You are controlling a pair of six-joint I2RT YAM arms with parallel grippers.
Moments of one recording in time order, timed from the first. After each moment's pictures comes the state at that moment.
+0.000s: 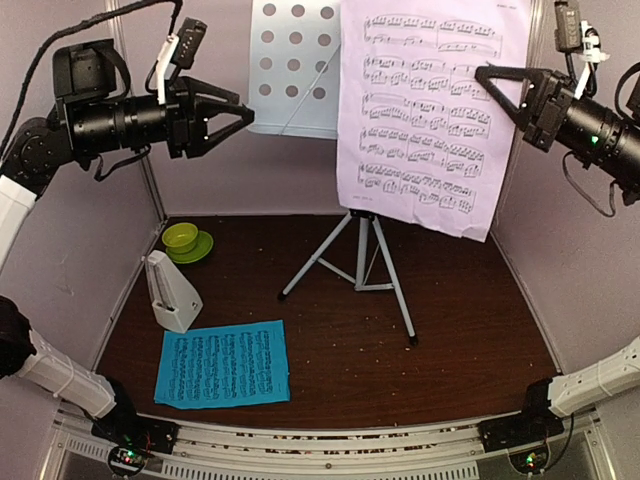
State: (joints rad) left arm -0.80 1.34 1.94 -0.71 0.29 0.13; right arm 1.08 1.09 1.80 -0.53 0.21 -0.02
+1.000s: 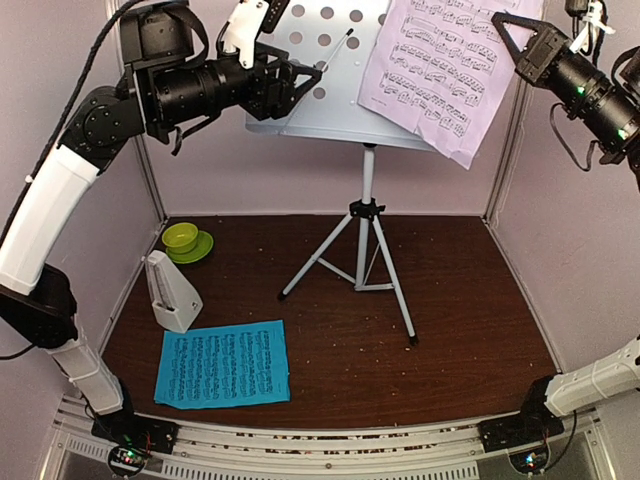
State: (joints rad) left arm -1.02 1.67 2.32 -0.61 -0.23 0.28; right arm 0.83 1.17 1.86 -0.24 0.20 0.04
